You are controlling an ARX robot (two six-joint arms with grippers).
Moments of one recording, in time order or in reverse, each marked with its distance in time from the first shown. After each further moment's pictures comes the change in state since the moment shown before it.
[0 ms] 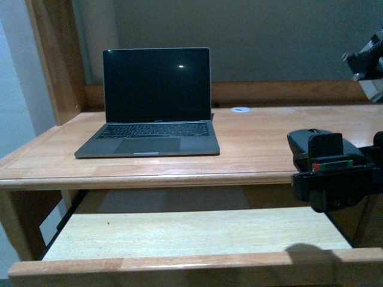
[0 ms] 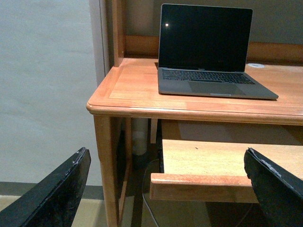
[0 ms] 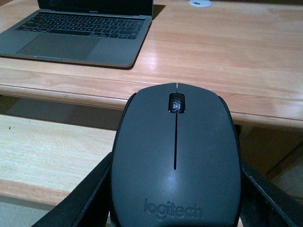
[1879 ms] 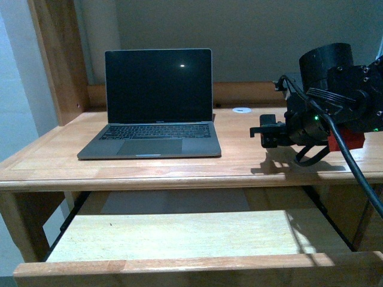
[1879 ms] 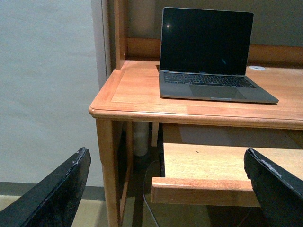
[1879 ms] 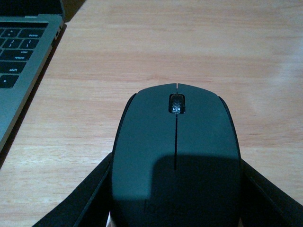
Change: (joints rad) left arm 0.000 0.000 0.000 -0.002 -0.002 0.000; right arm -0.198 0.858 0.989 -0.283 -0.042 -0.002
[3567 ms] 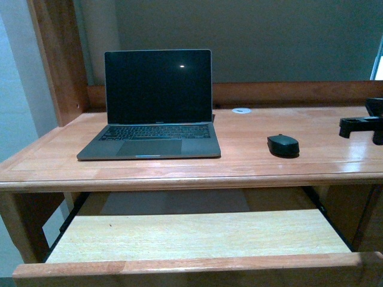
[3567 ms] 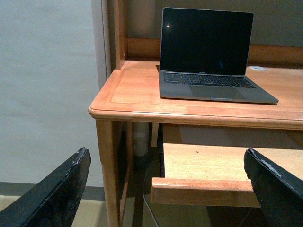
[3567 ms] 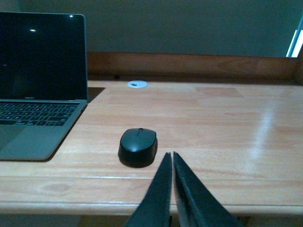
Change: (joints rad) left arm 0.001 0.000 0.000 0.000 -0.001 0.000; right arm -0.072 -0.584 -0.947 0.848 -0.039 -0.075
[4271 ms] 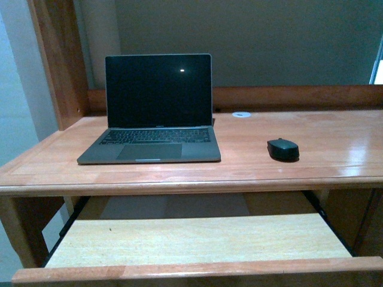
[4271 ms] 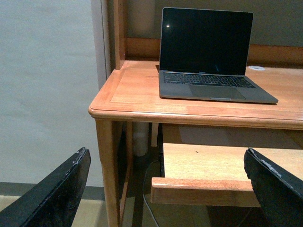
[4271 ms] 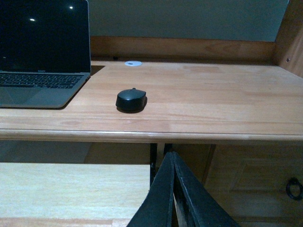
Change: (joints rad) left arm 0.000 0.000 0.000 0.000 0.001 0.000; right arm -0.072 -0.452 -0.477 -0.002 -0.072 -0.006
